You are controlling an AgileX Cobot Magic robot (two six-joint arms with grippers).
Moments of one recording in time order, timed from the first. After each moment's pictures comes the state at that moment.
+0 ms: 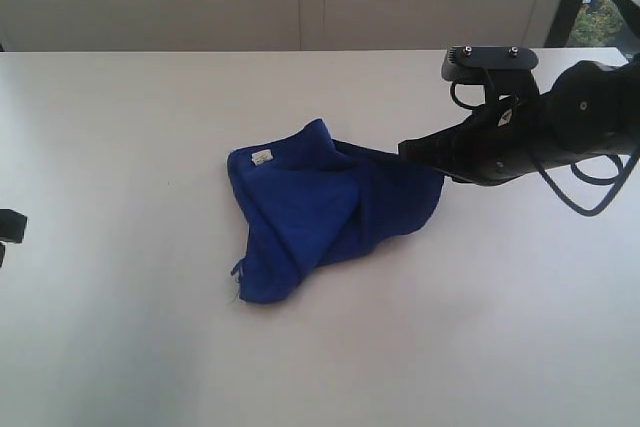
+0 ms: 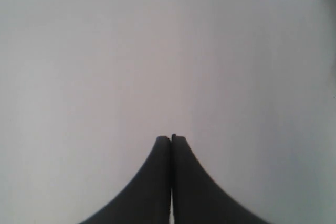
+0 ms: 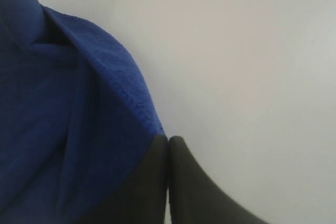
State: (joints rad) left arm -0.04 1.15 -0.62 -0.29 0.70 0.22; right arm 0.32 1.68 -0.89 0.26 0.17 -0.05
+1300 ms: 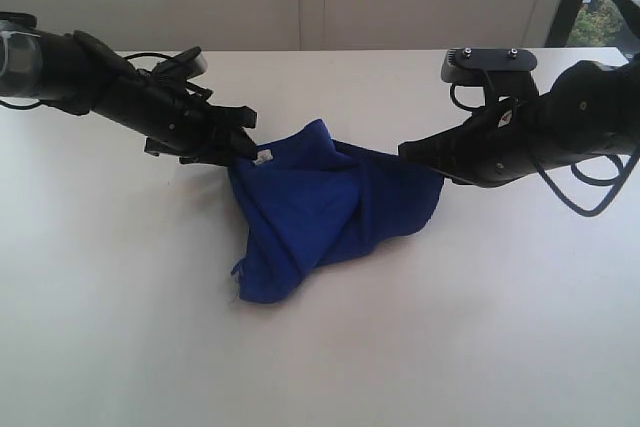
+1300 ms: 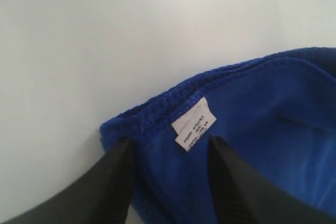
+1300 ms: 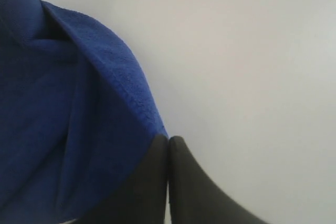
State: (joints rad) left arm -0.28 2.14 -1.45 -1.00 0.61 0.68; right arm 0.32 1.68 -0.89 0.26 0.18 -0.05
